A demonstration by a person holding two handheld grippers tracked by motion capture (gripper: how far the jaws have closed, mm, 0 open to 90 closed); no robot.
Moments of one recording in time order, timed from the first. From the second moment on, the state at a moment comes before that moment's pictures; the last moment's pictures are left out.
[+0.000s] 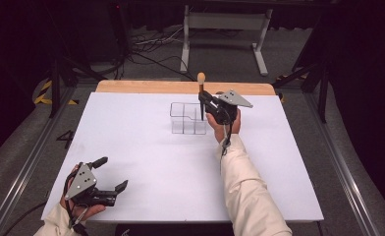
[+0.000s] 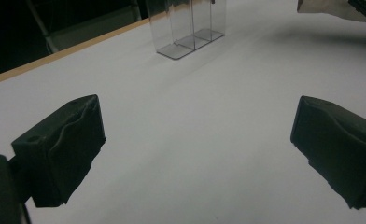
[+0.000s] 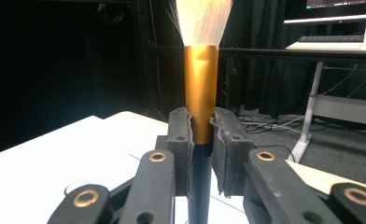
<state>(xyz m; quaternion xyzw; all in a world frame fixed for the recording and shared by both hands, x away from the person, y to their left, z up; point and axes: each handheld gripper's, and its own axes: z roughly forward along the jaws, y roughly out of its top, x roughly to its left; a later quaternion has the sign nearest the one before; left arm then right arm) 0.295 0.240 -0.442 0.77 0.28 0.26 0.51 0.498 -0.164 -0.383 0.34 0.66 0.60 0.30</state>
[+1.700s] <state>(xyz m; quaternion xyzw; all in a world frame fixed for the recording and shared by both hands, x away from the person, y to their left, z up) 0.293 0.240 -0.442 0.77 0.28 0.26 0.51 0.472 -0.173 -0.377 0.34 0.66 0.59 0.32</state>
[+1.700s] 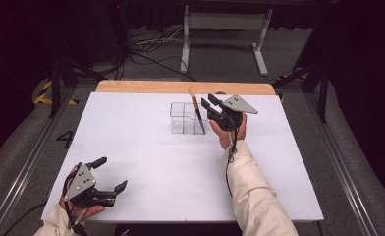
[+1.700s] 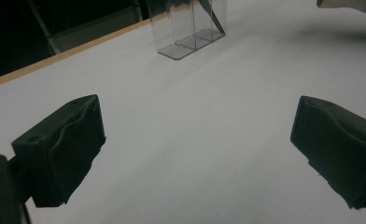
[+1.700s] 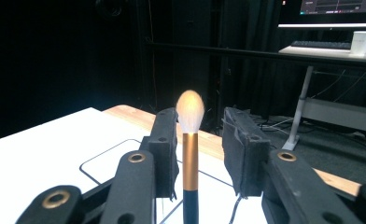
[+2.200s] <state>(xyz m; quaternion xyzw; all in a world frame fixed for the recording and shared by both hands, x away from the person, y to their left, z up) 0.293 0.240 -0.442 0.77 0.28 0.26 0.50 0.460 -0.177 -0.365 0.32 0.67 0.58 0.35</state>
